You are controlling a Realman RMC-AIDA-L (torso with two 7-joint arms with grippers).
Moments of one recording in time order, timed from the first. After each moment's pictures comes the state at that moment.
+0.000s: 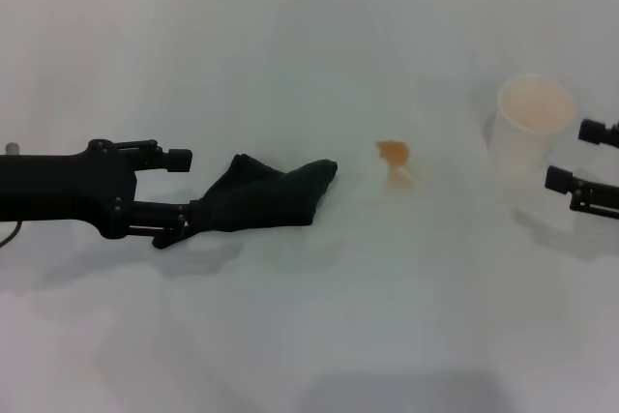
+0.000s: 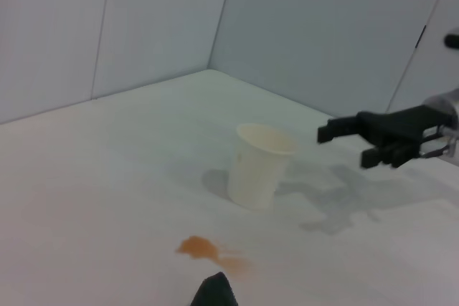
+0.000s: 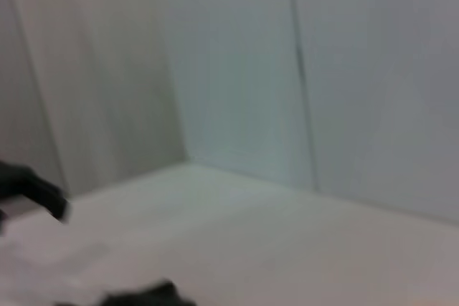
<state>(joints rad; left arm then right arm) -0.47 -1.97 0.87 0.77 1.94 1.69 -1.54 0.16 2.00 -0.96 -0.81 -1.51 -1.45 1.24</state>
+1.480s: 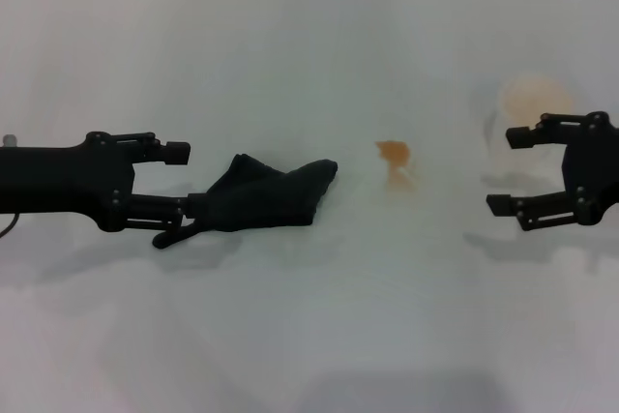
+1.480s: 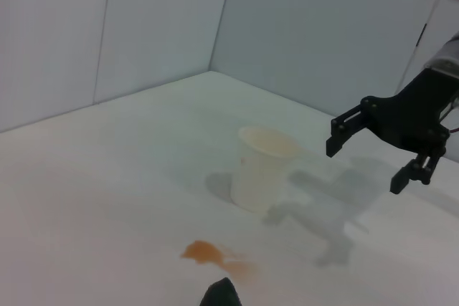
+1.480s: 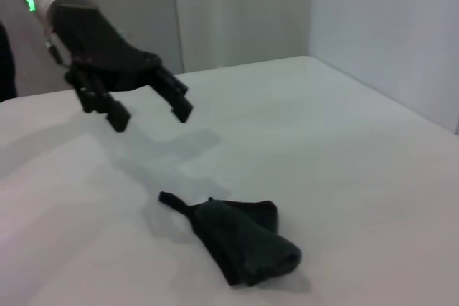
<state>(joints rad) -0.48 -1.97 0.86 0.78 1.95 1.69 -1.54 0.23 2.01 -1.13 -1.30 -1.85 -1.50 1.62</state>
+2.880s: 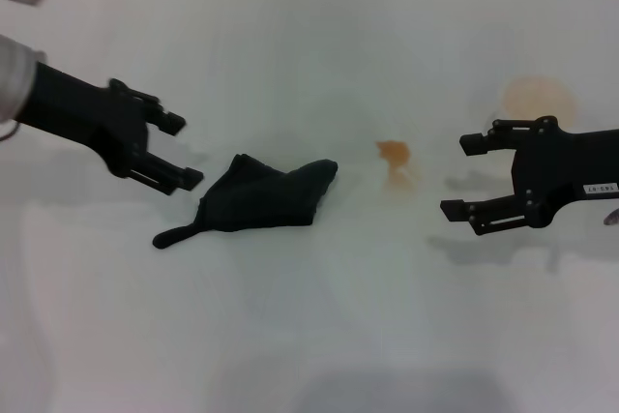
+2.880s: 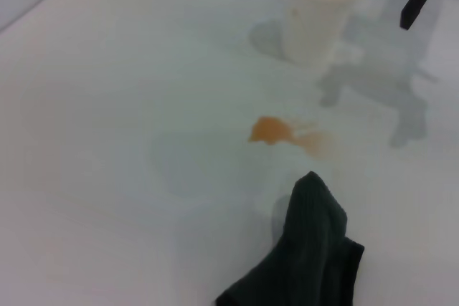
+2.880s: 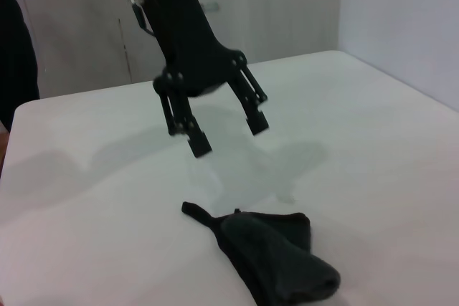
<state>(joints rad) -0.79 -1.95 0.87 0.80 2.40 1.61 -1.66 0.25 2.01 -1.28 -1.31 -1.84 -1.40 1.70</state>
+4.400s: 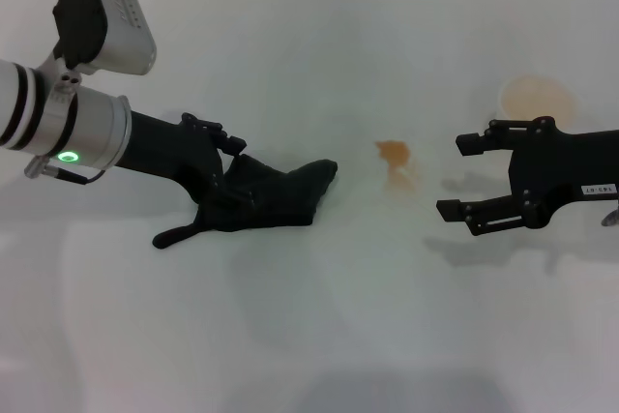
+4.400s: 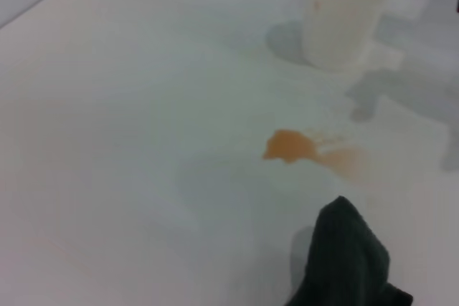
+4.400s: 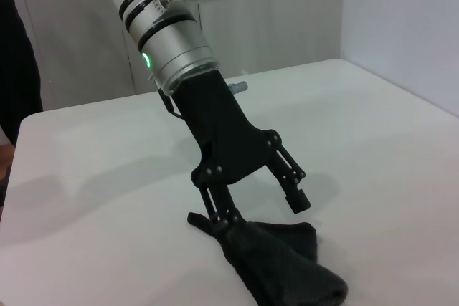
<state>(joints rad) -0.76 -2.08 0.94 0.69 2.36 1.33 -1.58 0.24 2.01 -1.28 -1.31 -1.81 -1.40 1.70</state>
